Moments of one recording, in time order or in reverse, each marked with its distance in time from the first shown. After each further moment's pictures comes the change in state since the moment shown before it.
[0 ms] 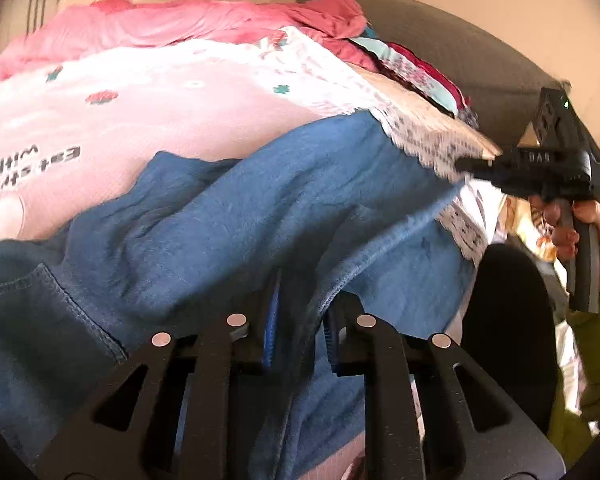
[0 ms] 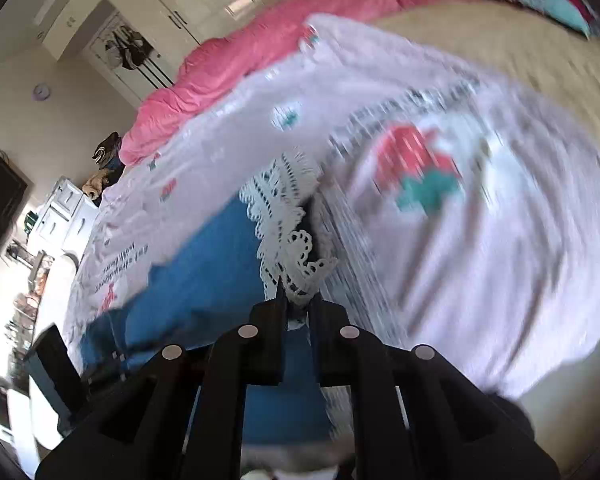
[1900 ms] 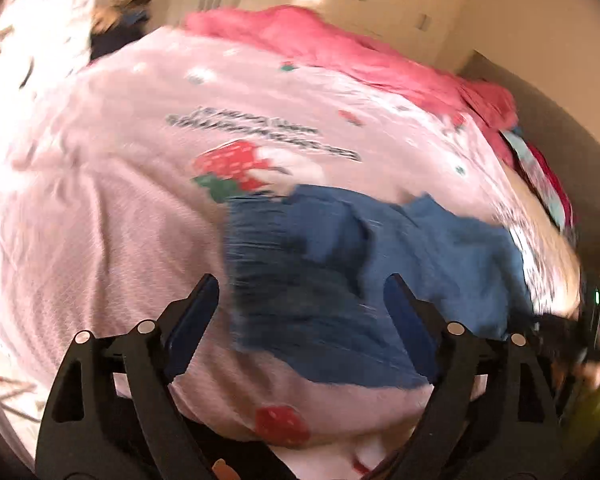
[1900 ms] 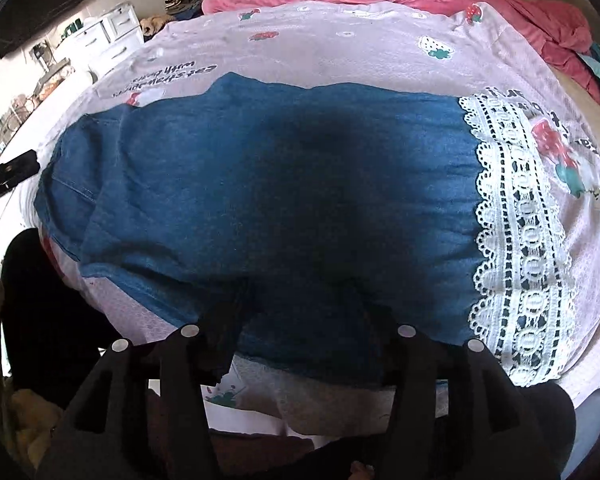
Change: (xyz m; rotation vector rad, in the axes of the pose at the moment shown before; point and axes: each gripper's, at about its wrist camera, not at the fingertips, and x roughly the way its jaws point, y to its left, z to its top) left arm -0.161 0.119 -0.071 -0.481 -0.145 0.396; right arm 0.068 0.087 -0.093 -0.581 0.215 -0.066
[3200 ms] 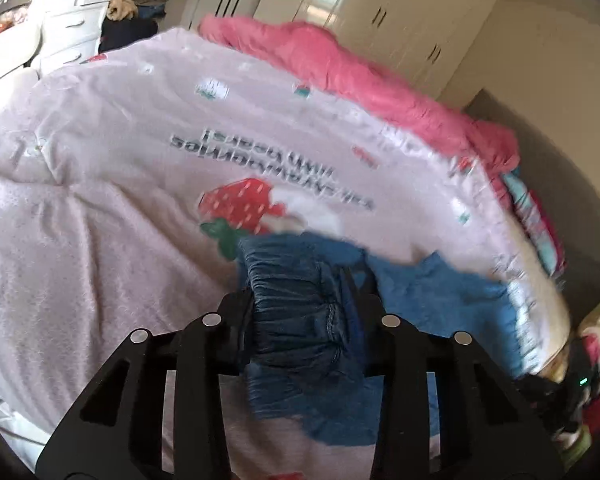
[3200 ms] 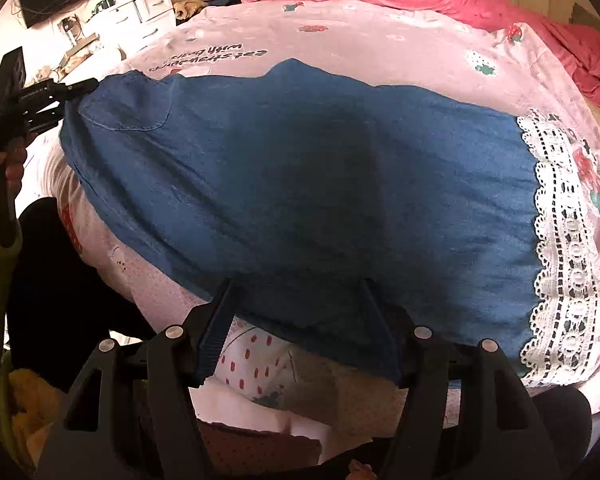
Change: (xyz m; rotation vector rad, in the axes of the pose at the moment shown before) left arm 0.027 0.021 0.032 -0.080 -0.030 -0.043; right arm 0.005 0.045 -0.010 -0.113 0.006 0.035
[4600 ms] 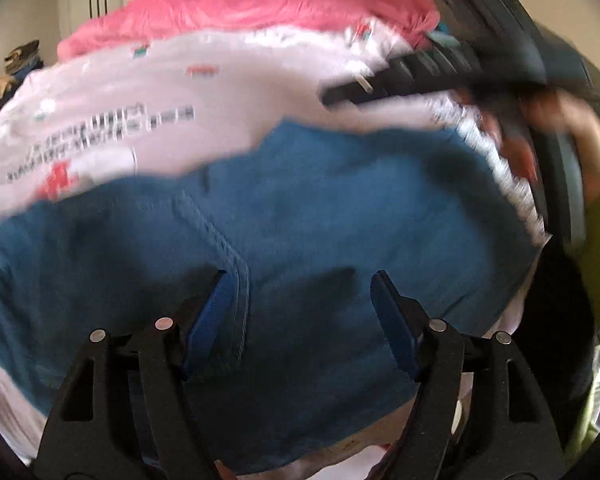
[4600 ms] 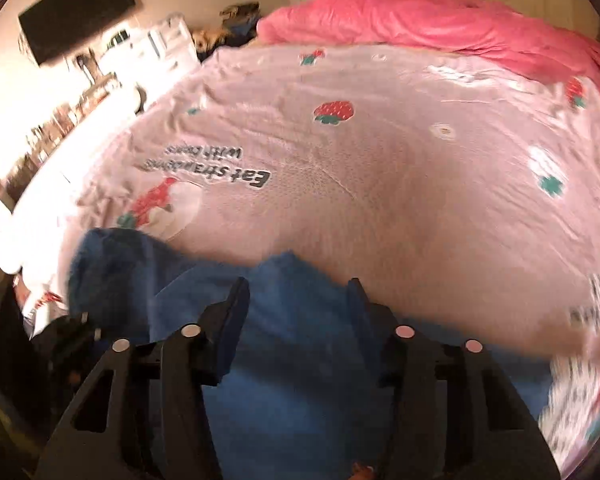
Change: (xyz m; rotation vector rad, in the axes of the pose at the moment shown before) left arm 0.073 -0.152 -0.077 0.472 0.201 -0.066; right arm 0.040 -0.026 0.175 -0.012 -0.049 0.150
